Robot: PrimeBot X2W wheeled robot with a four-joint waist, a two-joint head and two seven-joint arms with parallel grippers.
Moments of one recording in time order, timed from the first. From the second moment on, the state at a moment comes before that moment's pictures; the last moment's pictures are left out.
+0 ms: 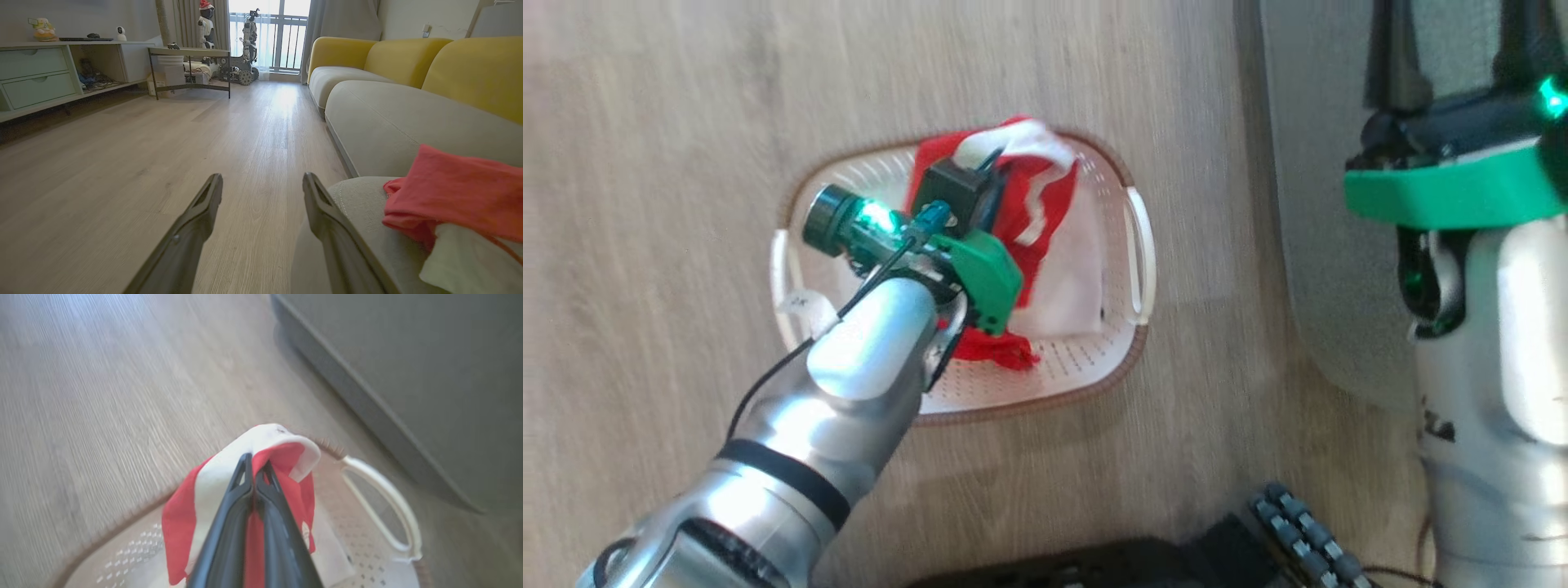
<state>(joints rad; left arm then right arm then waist) -0.87 0.05 -0.87 0.89 -0.45 0.09 -0.25 -0.60 -0.06 0.02 0.05 0.08 0.12 -0.26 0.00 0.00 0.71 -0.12</state>
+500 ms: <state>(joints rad) -0.75 0.07 -0.76 0.58 -0.42 0.08 -0.25 -0.38 -0.06 0.00 0.21 0.10 0.12 -0.26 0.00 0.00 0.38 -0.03</state>
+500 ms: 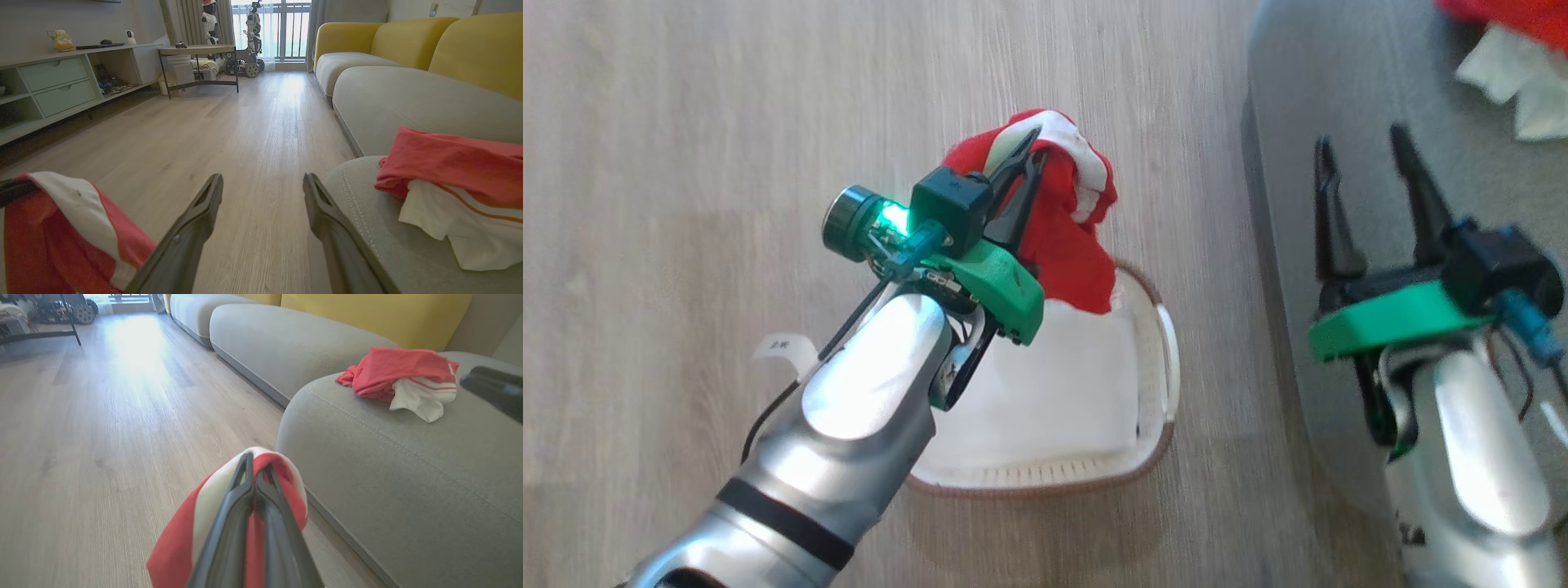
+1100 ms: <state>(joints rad) -0.67 0.11 -0.75 0.49 -0.46 0.04 -0.20 -0.15 -0.06 0.16 0.34 0.18 0.12 -0.26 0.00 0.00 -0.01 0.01</state>
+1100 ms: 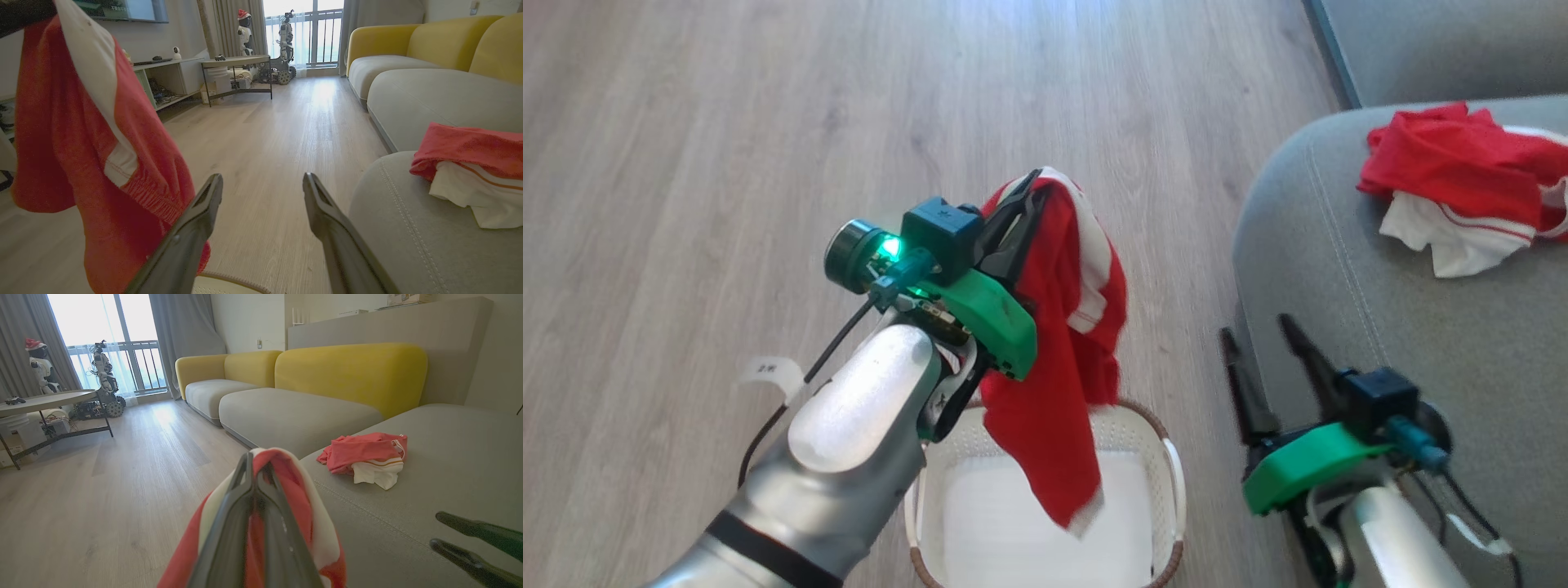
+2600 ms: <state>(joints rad) -0.66 0.09 -0.81 0.42 -0.52 0.05 -0.18 -0.50 -0.07 0.44 0.65 0.16 0.12 -0.26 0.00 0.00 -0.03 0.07</state>
